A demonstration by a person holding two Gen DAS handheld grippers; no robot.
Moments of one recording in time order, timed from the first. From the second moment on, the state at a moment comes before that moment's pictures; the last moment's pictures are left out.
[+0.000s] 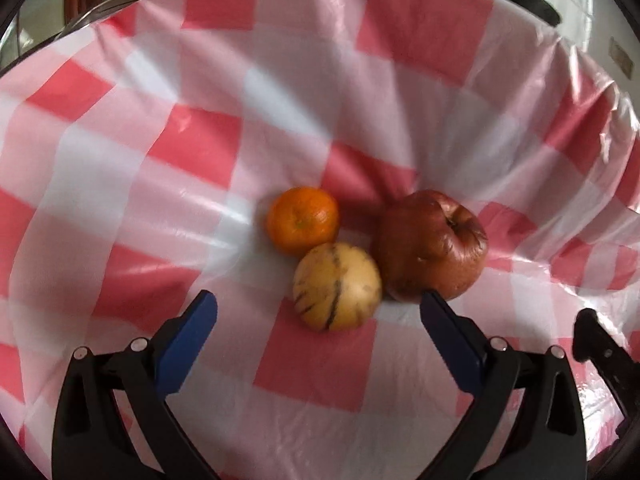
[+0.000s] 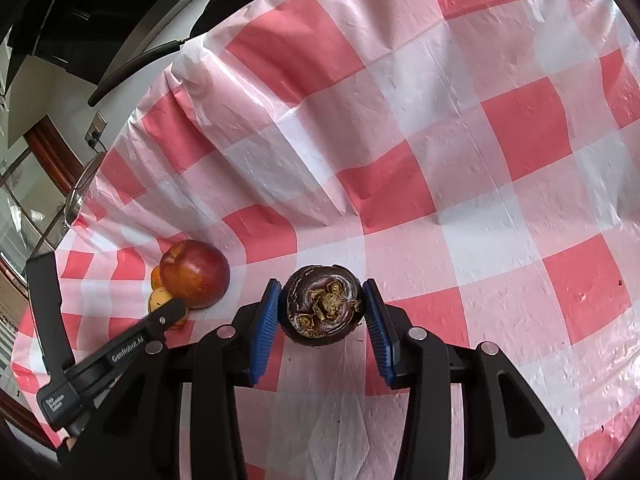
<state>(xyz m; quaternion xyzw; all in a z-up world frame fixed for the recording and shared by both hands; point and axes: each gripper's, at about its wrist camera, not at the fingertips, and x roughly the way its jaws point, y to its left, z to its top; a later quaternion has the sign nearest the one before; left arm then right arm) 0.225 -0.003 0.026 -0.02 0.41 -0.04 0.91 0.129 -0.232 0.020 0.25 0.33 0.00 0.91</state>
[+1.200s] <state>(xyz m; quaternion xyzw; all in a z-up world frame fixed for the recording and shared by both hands) 0.204 -0.032 0.024 0.04 0.41 -0.05 0.91 0.131 -0.229 0.020 0.25 0.32 0.03 0.91</state>
